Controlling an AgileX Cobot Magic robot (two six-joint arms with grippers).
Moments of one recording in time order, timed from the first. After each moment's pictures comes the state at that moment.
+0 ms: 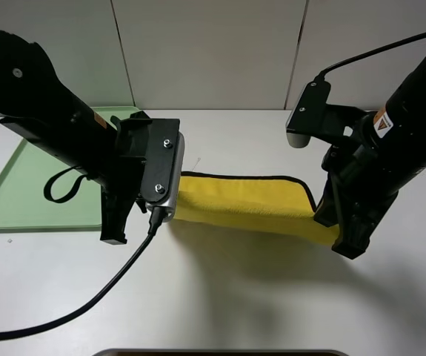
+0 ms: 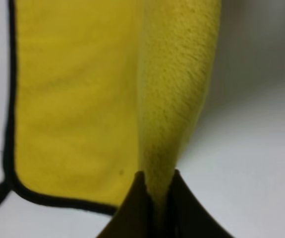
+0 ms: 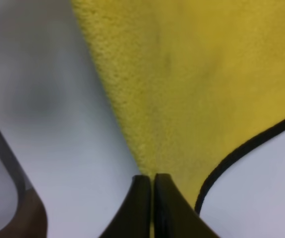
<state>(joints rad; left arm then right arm) -0.67 1.55 -0.86 -0.33 0.40 1.33 0.66 1.35 -0.86 0.03 0.91 -0.54</state>
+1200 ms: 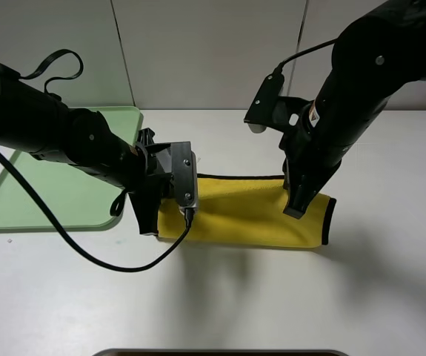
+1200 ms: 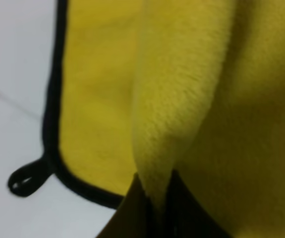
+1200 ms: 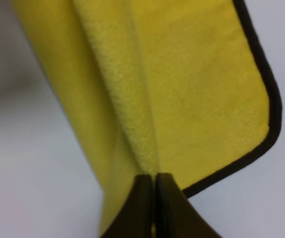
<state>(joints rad) -0.63 1.84 -0.85 -0.29 -0.03 1.26 0.67 1.62 -1.00 -0.14 0.76 -0.46</state>
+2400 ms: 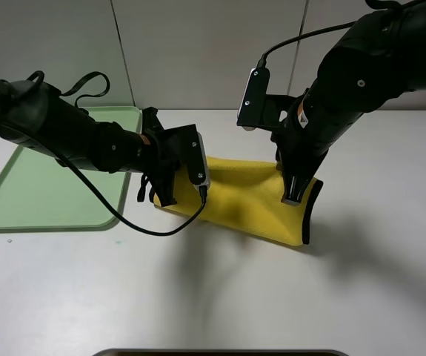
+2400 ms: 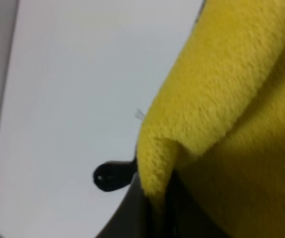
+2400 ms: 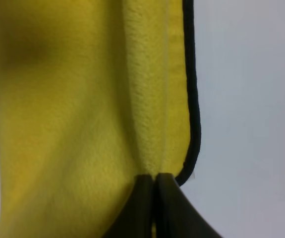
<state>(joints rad) -0.61 1.99 -0.93 -0.29 -0.38 1.26 0.67 1.66 -1.00 -0.34 0.60 -0.45</state>
